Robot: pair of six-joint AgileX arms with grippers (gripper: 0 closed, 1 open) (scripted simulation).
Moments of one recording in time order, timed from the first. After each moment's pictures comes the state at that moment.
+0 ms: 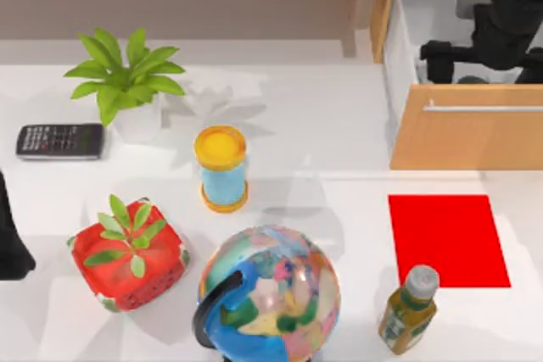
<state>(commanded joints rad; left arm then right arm) 0.00 0.00 0.00 0.00 0.00 0.00 0.14 2.46 2.08 -1.10 0.03 0.28</state>
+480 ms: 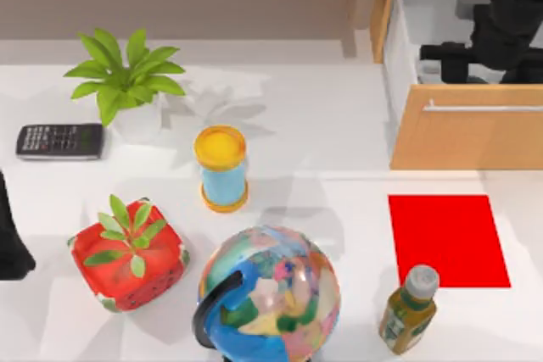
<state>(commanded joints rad) 0.00 0.00 0.00 0.00 0.00 0.00 0.14 2.46 2.08 -1.10 0.03 0.28</state>
